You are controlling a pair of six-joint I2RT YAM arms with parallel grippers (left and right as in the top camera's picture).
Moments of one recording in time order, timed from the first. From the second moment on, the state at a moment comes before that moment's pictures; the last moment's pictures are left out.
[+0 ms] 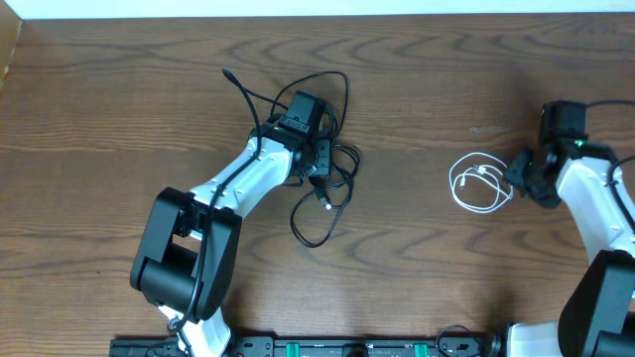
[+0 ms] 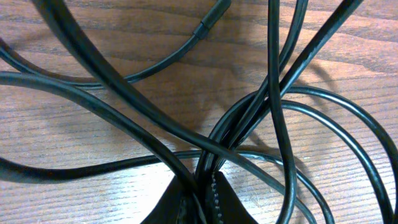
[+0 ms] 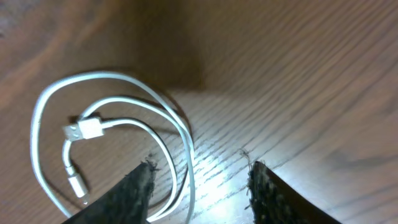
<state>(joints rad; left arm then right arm) -0.42 1.88 1.20 -0.53 0.07 -0.36 -0.17 1.60 1.02 -0.74 0.13 0.50</state>
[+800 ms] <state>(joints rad) -0.42 1.88 1.20 -0.54 0.07 -0.36 -0.15 1.60 0.80 -0.42 0.04 0.52</state>
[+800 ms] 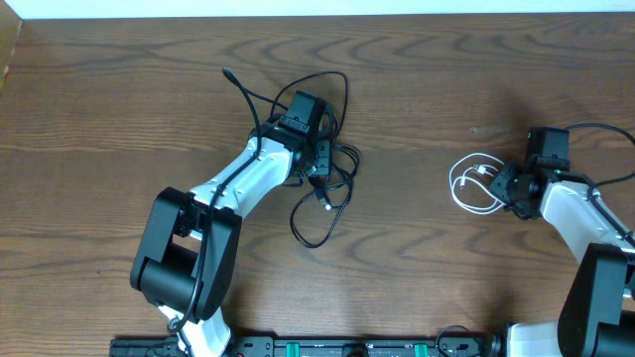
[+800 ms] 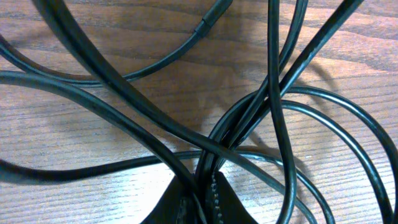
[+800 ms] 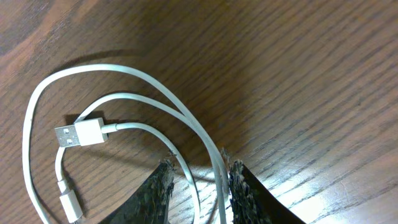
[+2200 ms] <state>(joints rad) -0.42 1.88 1.20 -0.54 0.07 -0.36 -0.20 1.75 1.15 -0.58 0.13 0.31</state>
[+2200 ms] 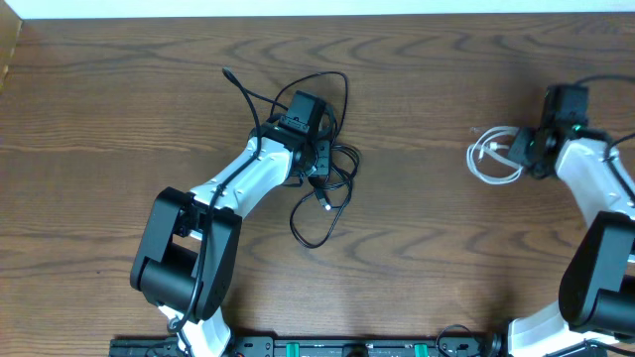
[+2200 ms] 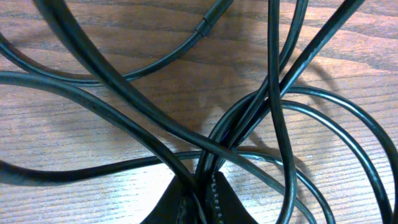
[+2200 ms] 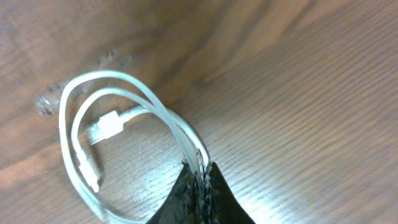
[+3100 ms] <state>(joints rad) -0.42 1.88 1.20 -0.53 0.07 -0.36 -0.72 1.61 1.35 -0.67 0.18 0.47</state>
